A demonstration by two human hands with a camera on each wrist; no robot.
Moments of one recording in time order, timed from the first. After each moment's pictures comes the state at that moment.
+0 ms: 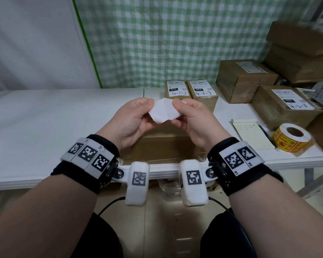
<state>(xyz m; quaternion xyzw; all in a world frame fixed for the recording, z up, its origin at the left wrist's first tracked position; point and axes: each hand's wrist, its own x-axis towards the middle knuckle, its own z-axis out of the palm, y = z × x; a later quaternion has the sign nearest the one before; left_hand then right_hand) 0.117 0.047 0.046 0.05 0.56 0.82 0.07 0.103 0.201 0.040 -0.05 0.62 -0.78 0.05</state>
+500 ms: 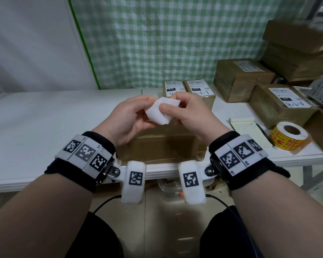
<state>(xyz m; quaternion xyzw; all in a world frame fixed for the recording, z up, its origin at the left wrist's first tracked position) 0.120 0.047 0.056 0.07 0.59 0.80 0.08 0.105 0.204 0.053 -0.14 0.78 -0.61 -0.02</state>
